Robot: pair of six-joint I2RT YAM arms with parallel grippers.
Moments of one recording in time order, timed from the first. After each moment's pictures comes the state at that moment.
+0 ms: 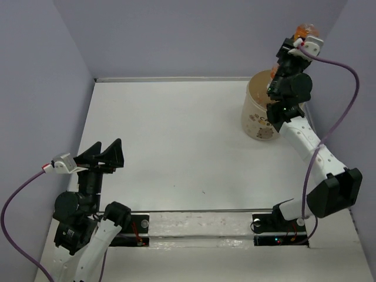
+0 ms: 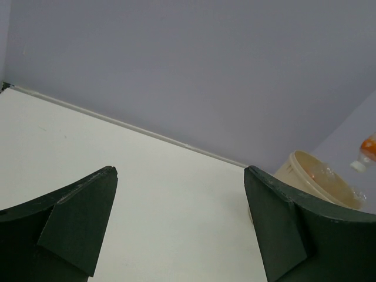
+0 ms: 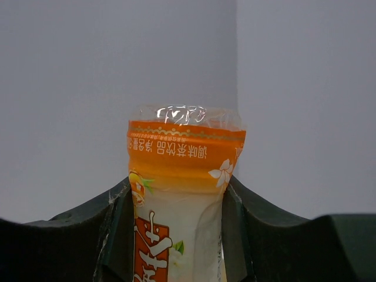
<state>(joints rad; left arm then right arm) -0.44 0.07 0.67 -0.31 -0.38 -0.43 0.33 1.39 1.39 0.76 0.73 -0.38</state>
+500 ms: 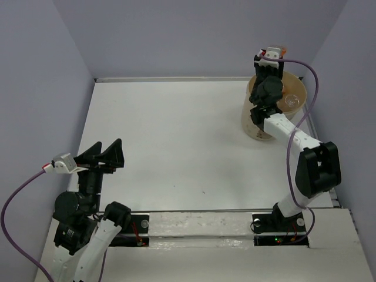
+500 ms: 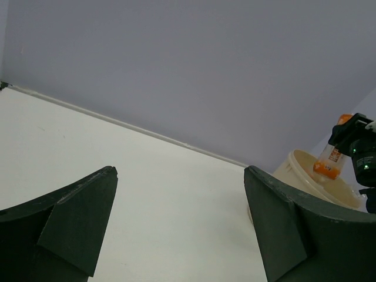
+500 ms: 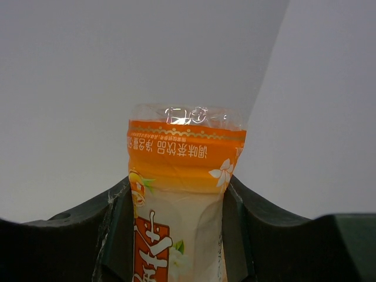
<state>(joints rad) -0.44 0.07 0.67 -0.31 -0.38 -0.43 0.33 1.62 1.26 0.85 0.67 -0.49</state>
